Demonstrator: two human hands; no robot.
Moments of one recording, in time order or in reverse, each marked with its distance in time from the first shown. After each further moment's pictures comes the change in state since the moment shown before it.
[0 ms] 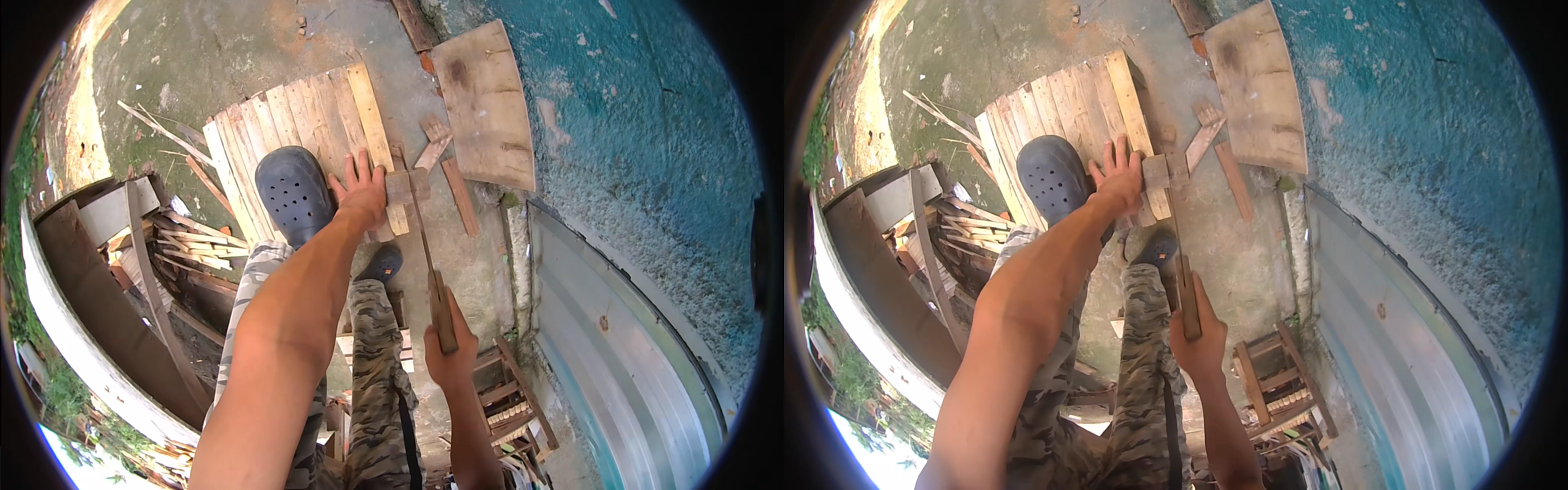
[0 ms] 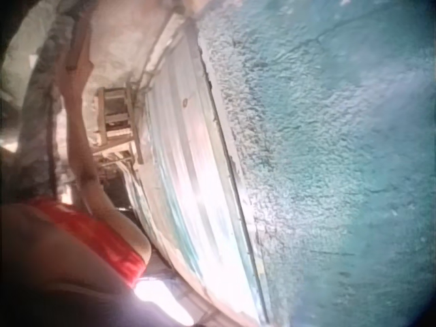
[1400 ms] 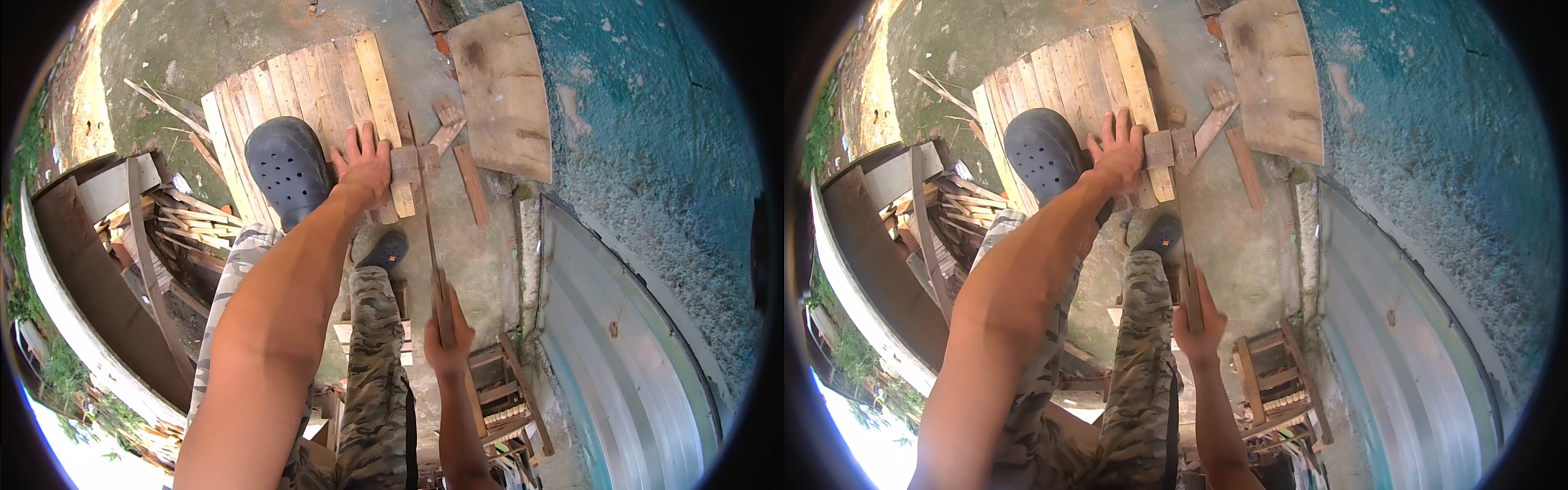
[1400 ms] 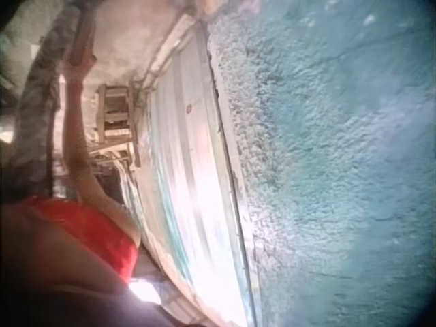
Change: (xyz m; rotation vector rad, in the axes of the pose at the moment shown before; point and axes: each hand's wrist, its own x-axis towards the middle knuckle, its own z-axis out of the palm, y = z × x) left_hand 0.011 -0.004 -0.007 0.038 0.068 0.001; right_hand 0.035 0.012 0.020 0.044 0.150 -0.210
